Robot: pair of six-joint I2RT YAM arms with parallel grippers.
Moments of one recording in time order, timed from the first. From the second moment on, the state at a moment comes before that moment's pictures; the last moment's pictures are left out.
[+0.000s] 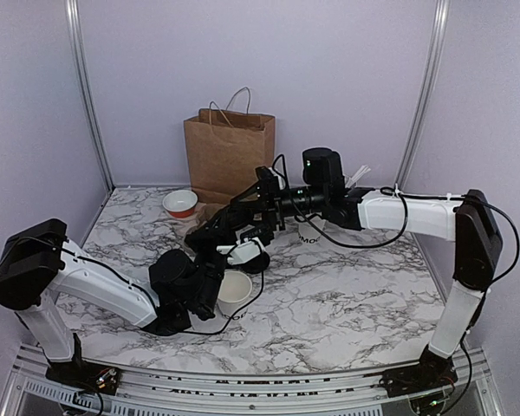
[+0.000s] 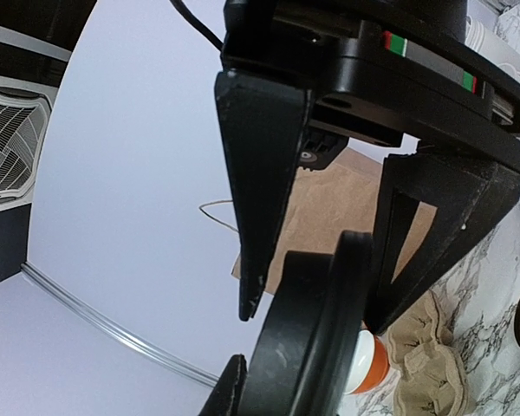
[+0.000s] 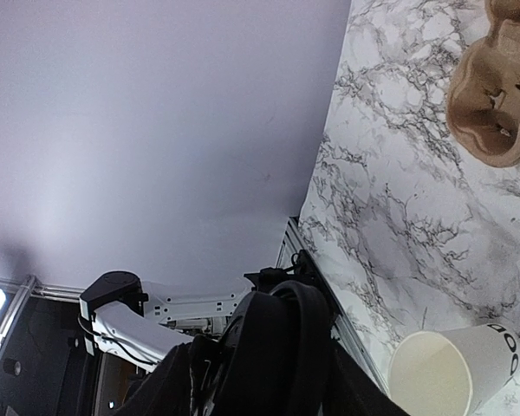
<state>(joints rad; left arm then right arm) -1.25 1.75 0.81 1.32 -1.04 1.48 0.73 1.79 1.35 0.19 -0.85 1.18</state>
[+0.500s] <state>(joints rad) -1.25 1.75 0.79 1.25 -1.04 1.46 0.74 1.79 1.35 0.19 -0.87 1.19</state>
